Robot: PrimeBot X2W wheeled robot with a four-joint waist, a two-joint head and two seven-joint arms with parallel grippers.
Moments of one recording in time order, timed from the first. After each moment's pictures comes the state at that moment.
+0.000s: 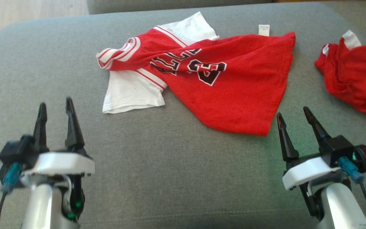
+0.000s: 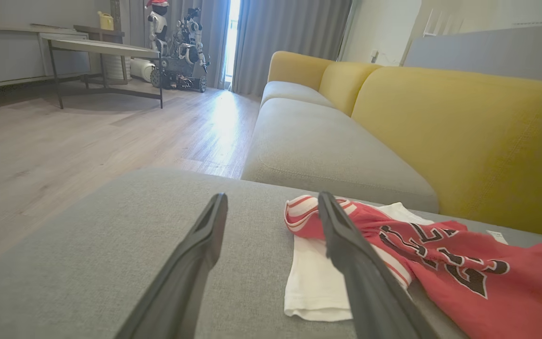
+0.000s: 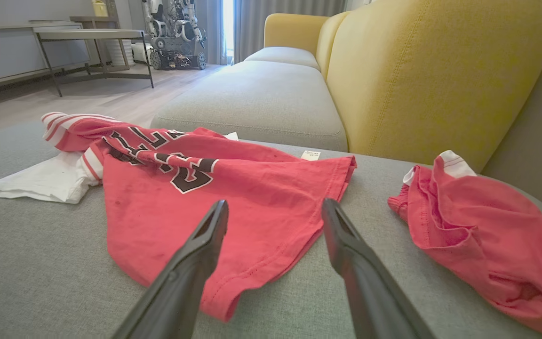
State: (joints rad) left arm -0.16 0.04 0.00 0.19 -0.23 0.05 -0.26; right arm -0.11 -0.06 0.06 0.18 -0.04 0.13 -0.11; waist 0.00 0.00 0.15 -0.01
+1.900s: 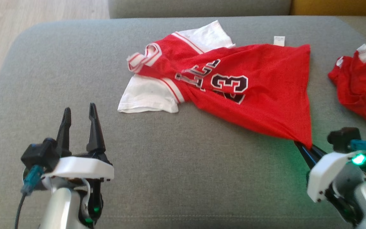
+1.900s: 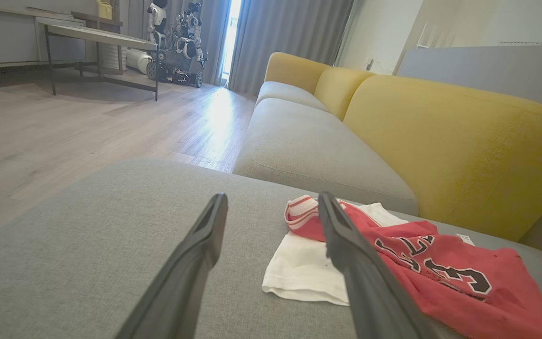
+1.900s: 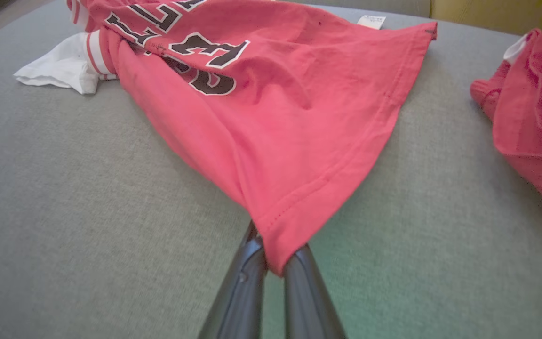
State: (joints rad) left arm -0.12 0.04 -0.12 0.15 -0.32 0.09 -0.26; right arm -0.12 -0.39 0.28 0.20 0.40 0.13 0.30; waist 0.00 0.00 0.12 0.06
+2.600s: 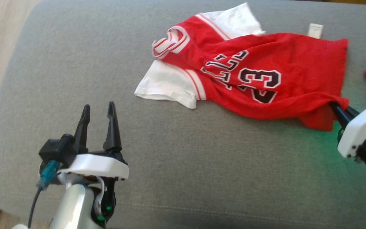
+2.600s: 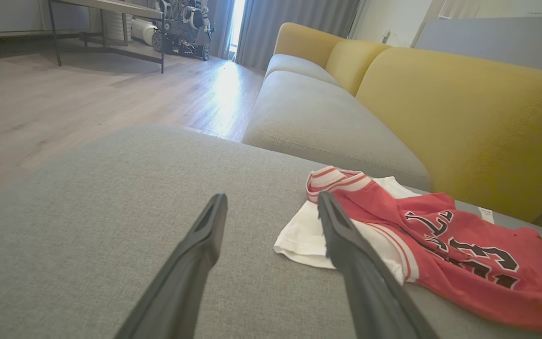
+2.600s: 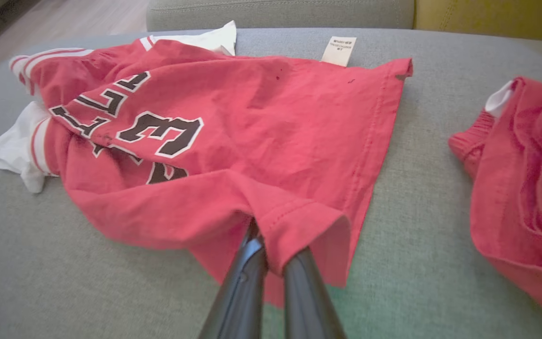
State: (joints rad) left arm -0.14 0.04 -0.21 0.15 -0.35 0.11 -0.26; right arm -0.25 -0.44 0.12 0.18 0.54 0.13 0.49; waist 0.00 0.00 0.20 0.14
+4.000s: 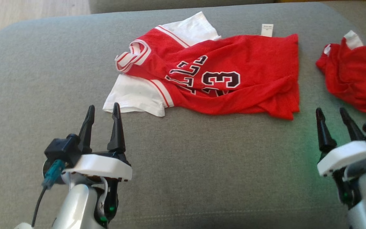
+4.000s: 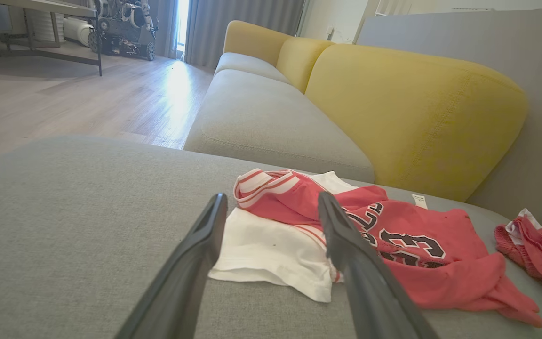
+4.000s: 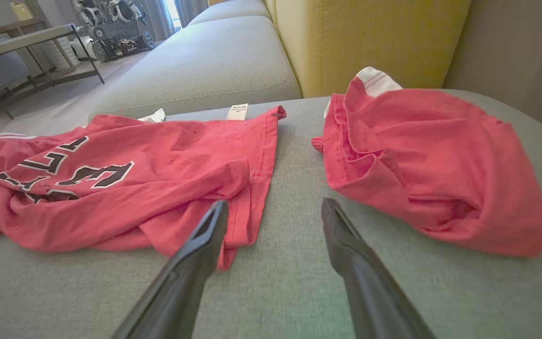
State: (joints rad) left arm -0.15 0.04 -0.24 0.17 -0.34 0.11 -0.26; right arm -0.21 -0.23 0.02 0.41 0.31 0.13 -0.05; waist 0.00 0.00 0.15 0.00
